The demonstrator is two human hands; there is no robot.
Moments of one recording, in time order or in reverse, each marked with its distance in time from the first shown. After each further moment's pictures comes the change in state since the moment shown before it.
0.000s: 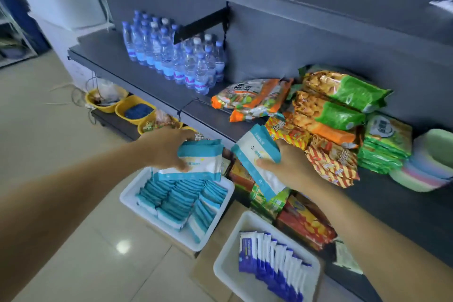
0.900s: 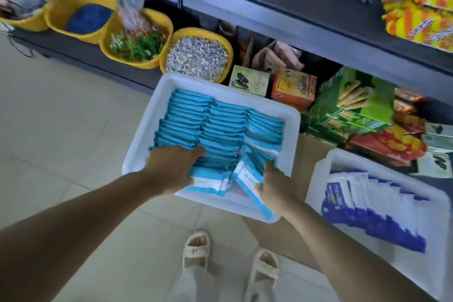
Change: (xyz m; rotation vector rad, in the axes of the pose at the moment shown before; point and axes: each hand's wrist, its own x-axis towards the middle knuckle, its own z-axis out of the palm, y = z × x) left_hand 0.161 -0.236 0.307 0.212 -0.200 0.173; right_hand 0.122 0.039 0.438 -0.249 -0.407 0.443
